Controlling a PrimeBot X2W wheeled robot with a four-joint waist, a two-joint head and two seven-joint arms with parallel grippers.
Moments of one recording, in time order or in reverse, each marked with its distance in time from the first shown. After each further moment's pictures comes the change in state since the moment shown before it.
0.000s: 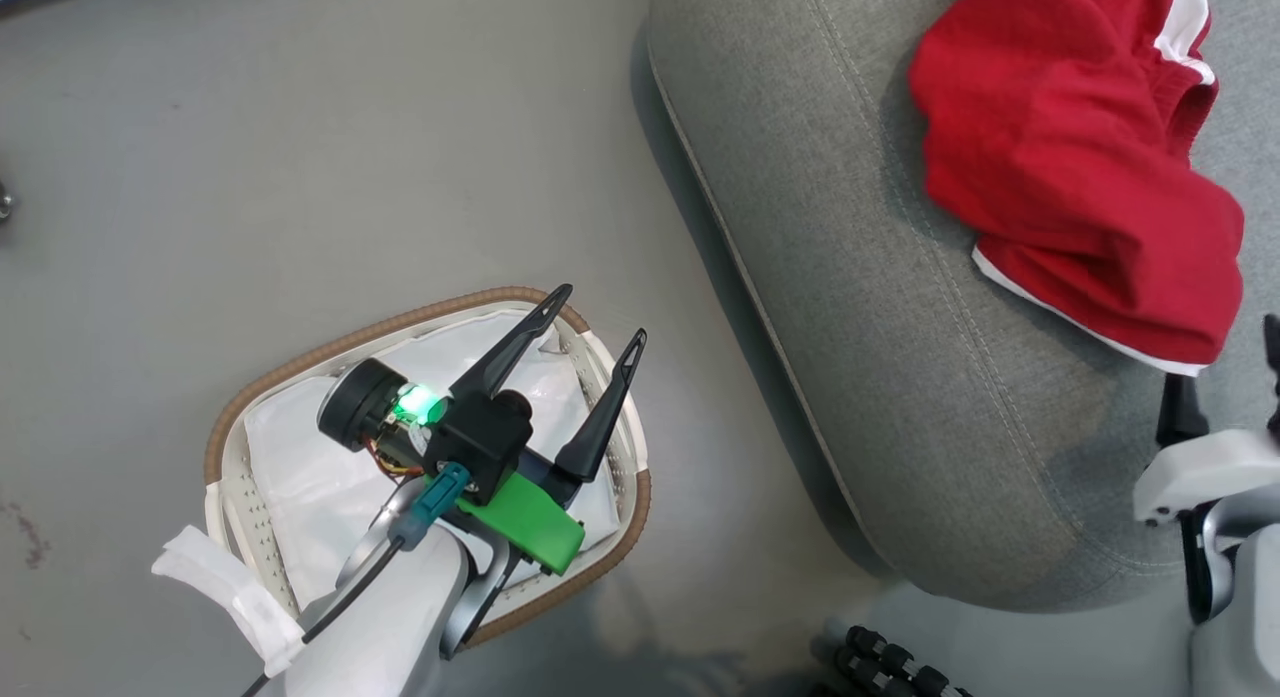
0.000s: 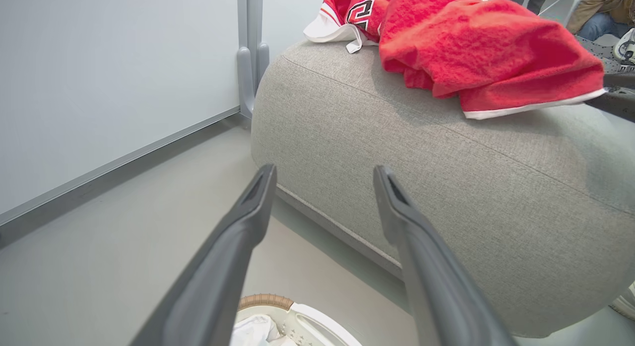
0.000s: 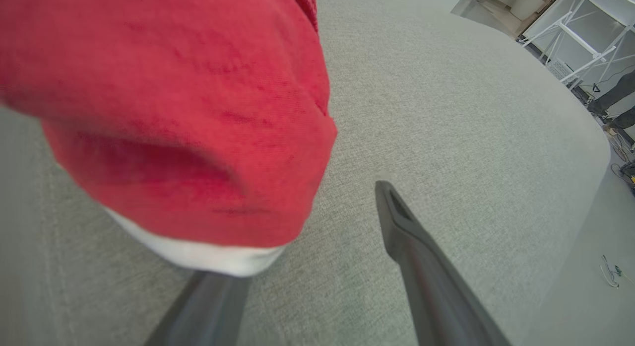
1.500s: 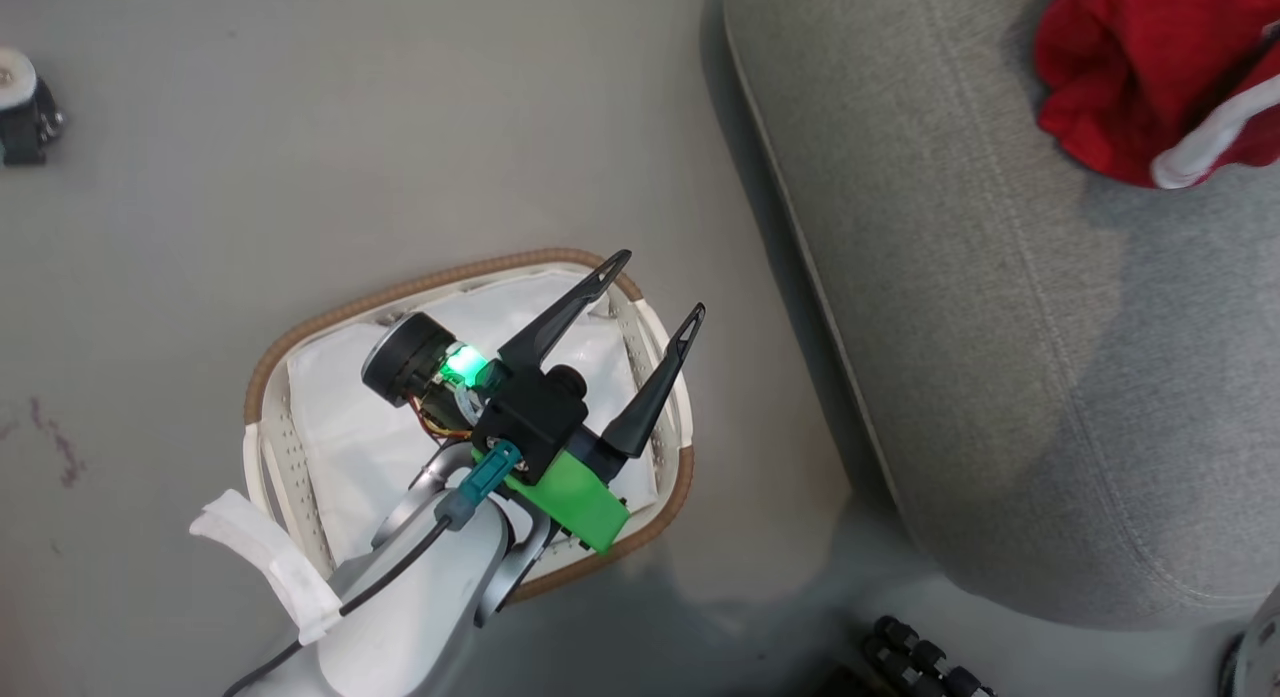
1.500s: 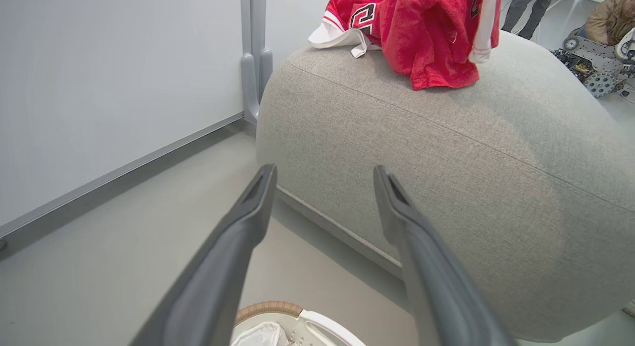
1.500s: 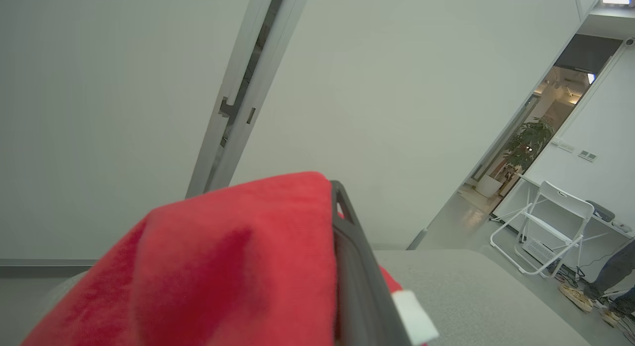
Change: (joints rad) left arm -0.082 -0.022 -0.070 -0.008 0.014 0.000 0.000; right arm -0.500 -0.155 0.019 -0.115 -0.042 0.000 0.000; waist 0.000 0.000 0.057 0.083
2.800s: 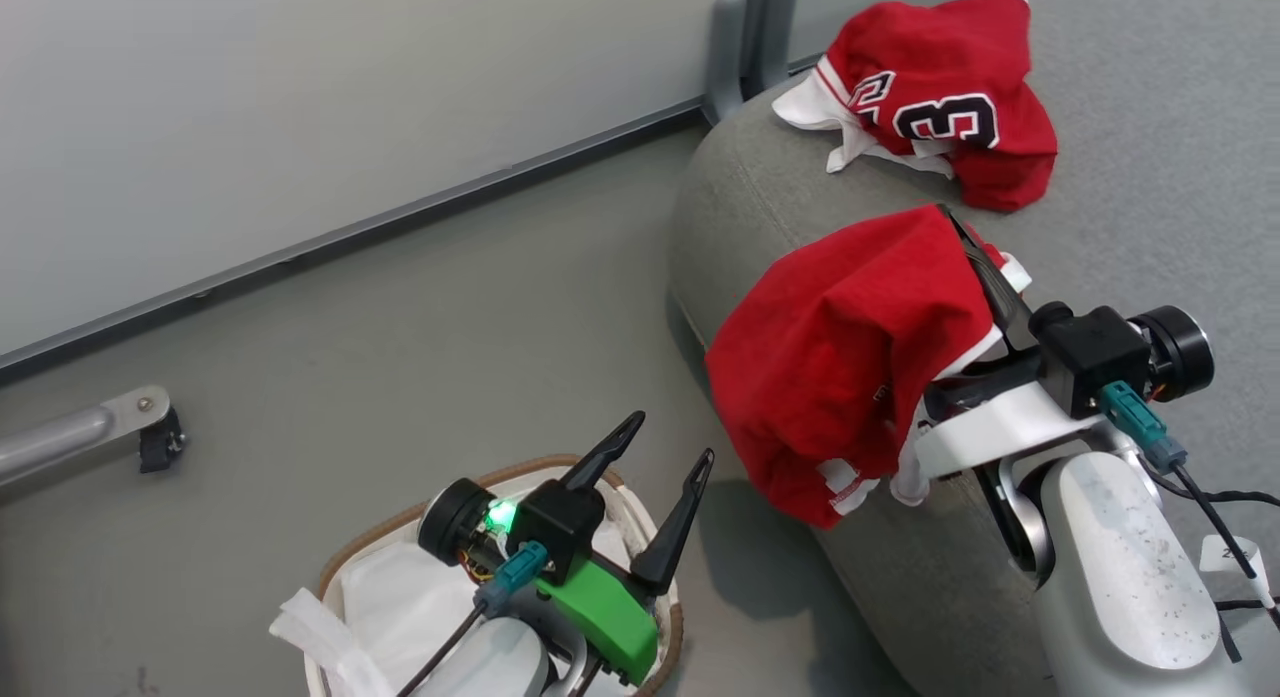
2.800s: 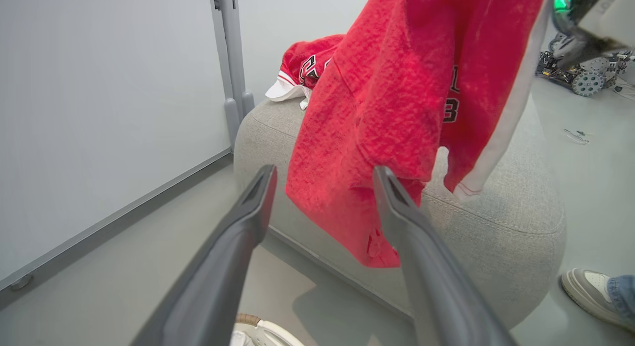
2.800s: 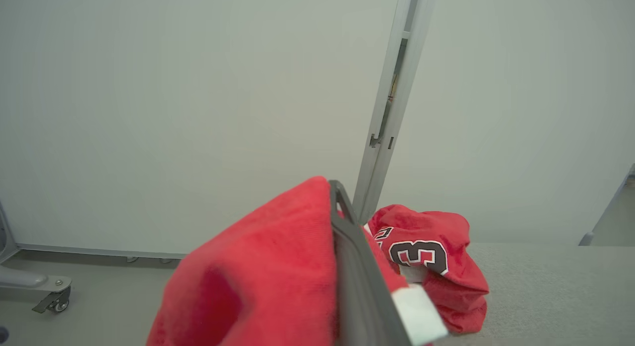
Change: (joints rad) left arm 0.204 -0.098 0.012 0.134 -0.096 0.000 0.000; right arm 0.460 0.162 0.504 -0.118 0.184 0.000 0.000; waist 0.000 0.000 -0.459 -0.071
